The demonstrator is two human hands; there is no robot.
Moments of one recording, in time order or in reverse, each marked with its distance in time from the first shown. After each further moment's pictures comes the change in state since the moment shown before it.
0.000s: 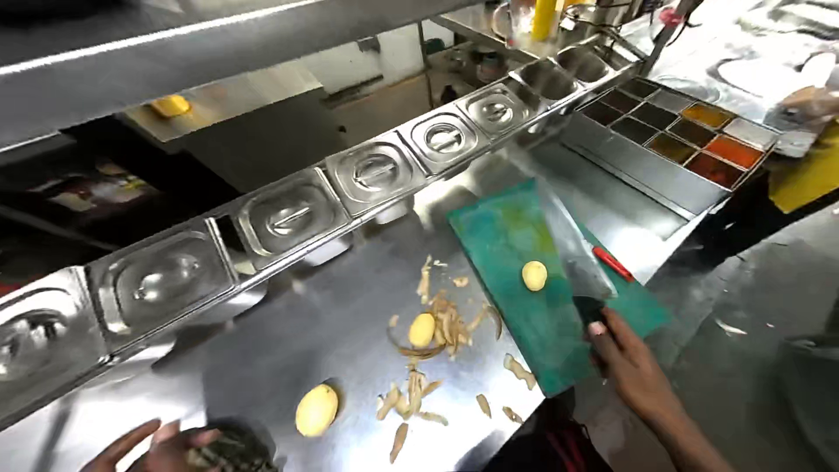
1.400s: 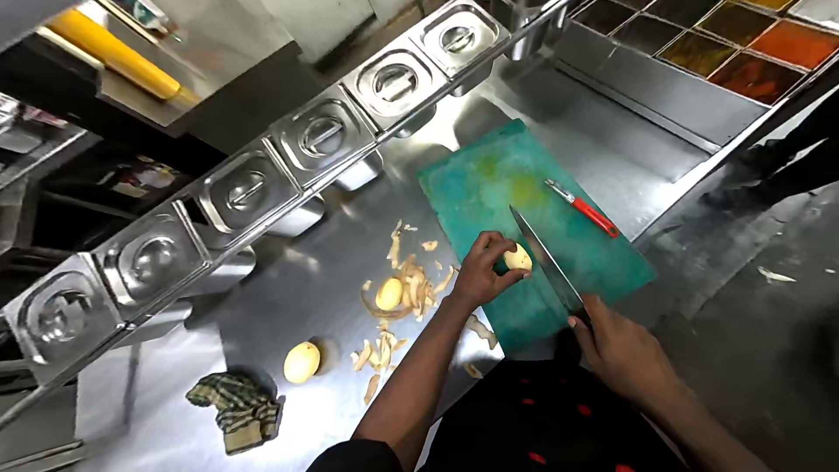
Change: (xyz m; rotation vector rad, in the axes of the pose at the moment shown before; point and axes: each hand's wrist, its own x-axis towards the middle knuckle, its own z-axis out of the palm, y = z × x) left_hand -0.142 0.139 0.381 -0.236 -0.941 0.643; right_hand -0.008 0.046 -0.051 -0.641 -0.182 -0.116
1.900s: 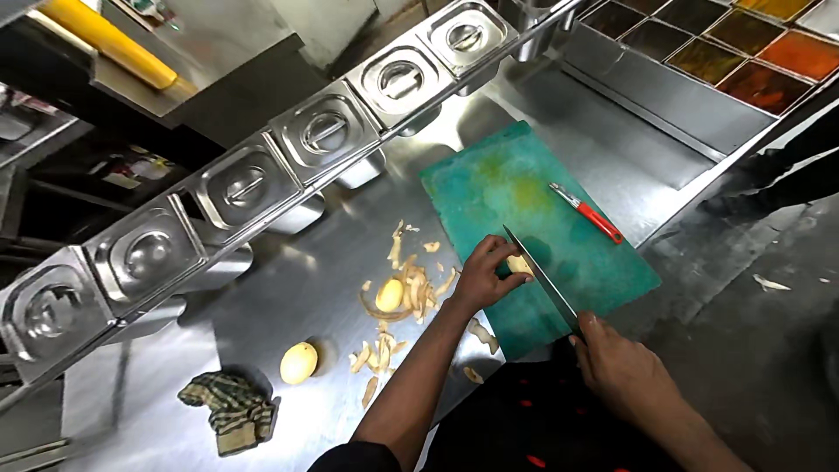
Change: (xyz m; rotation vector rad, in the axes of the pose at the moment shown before) left_hand 0.001 -0.006 -0.001 -0.028 0.002 0.014; right_hand -0.007 -0.018 -0.002 -0.185 -0.099 0.001
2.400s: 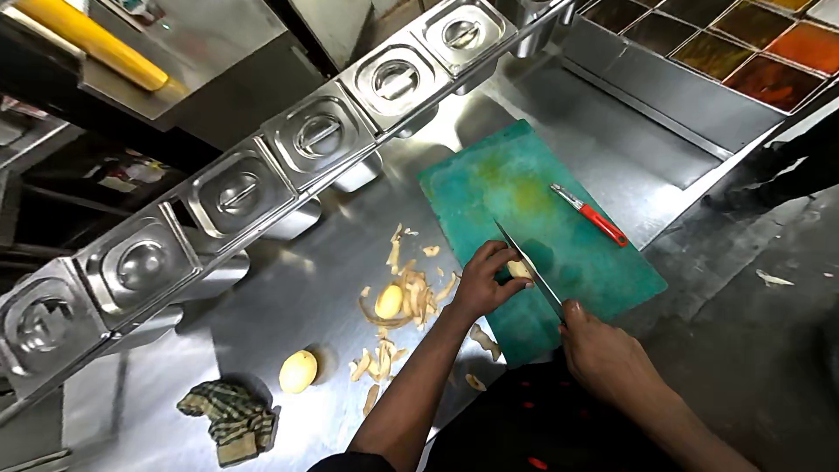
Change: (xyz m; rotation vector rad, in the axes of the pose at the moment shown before) left_hand -0.001 -0.002 -0.002 -0.013 0.013 0.006; right_hand 0.033 -0.023 -0.016 -0.017 -0.205 0.063
